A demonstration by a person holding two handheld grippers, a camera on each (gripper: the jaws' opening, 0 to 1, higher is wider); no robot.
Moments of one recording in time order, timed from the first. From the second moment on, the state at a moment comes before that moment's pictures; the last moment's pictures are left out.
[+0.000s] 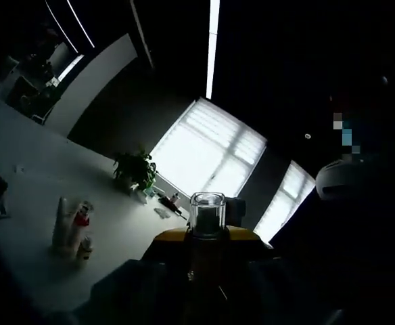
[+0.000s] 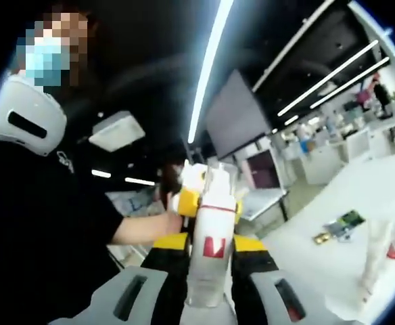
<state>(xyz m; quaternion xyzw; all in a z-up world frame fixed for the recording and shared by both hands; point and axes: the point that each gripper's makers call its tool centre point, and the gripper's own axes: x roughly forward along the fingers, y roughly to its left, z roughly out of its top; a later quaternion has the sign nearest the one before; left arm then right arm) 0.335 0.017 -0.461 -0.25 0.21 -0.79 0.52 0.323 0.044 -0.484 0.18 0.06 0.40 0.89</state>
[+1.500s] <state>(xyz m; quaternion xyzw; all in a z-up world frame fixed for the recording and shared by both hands) 0.376 -0.026 -0.470 -0.20 0.19 -0.61 0.74 0.374 -0.034 -0.502 -0.19 0.09 0.04 0.98</state>
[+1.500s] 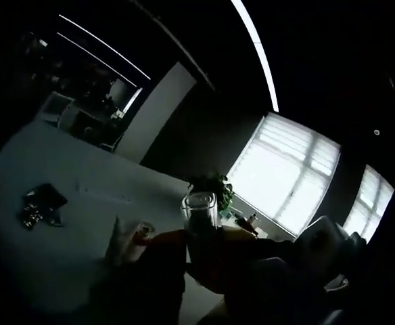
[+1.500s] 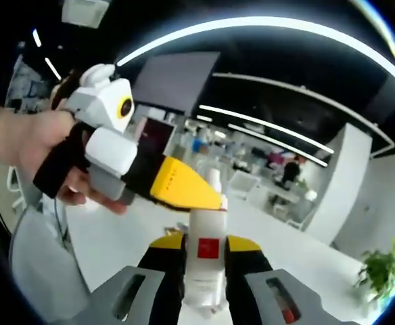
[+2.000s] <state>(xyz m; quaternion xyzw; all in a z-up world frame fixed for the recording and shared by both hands) 0.380 -0.027 -0.484 -0.08 0.17 -0.66 0.73 0.371 -0.031 -0.522 -0.19 0.12 0.06 0.97</state>
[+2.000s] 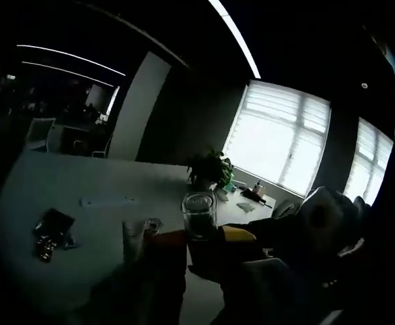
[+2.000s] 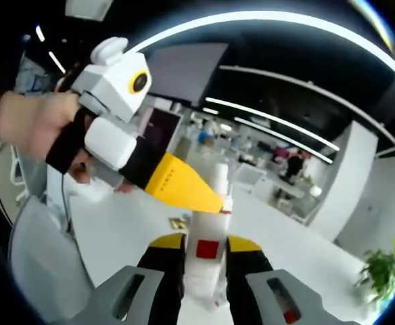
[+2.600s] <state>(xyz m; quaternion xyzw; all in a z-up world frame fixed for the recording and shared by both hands) 0.397 -0.036 -0.510 0.02 0.15 -0.69 0.71 0.355 -0.041 -0.552 -0.13 0.15 0.07 0.98</state>
